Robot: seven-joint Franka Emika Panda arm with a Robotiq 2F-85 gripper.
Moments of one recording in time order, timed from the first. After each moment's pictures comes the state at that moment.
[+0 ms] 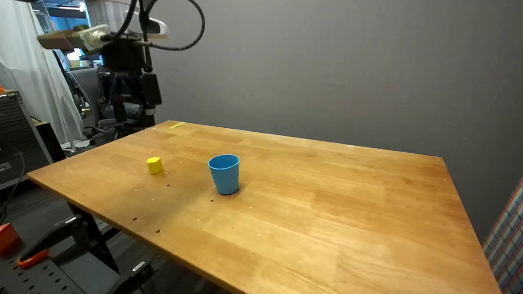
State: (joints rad) arm 0.12 -0.32 0.07 -2.68 0.07 2.27 0.03
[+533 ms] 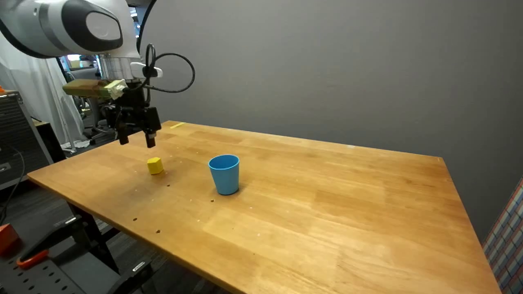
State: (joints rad) arm 0.21 0.06 0.19 -2.53 0.02 2.52 0.12
